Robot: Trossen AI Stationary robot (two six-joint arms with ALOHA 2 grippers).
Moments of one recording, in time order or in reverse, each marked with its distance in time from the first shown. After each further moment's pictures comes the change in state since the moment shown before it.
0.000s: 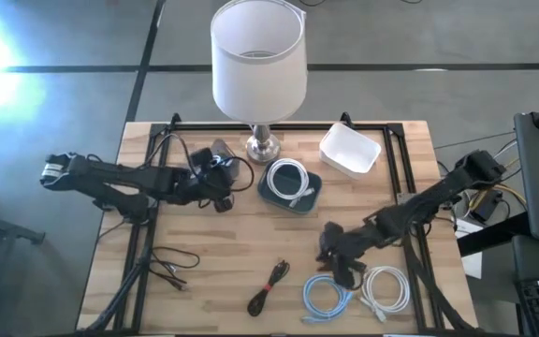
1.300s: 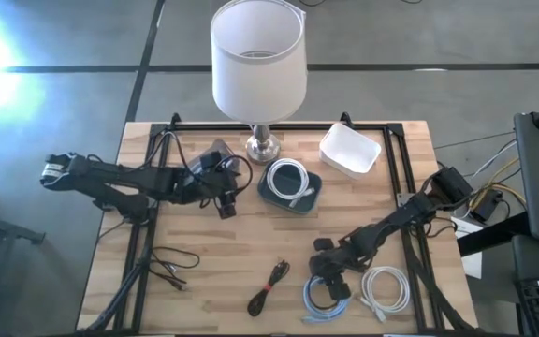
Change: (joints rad) left arm -0.003 0.000 -0.004 0.155 0.169 0.056; right arm 0.015 0.379 0.056 0.003 -0.106 -0.234
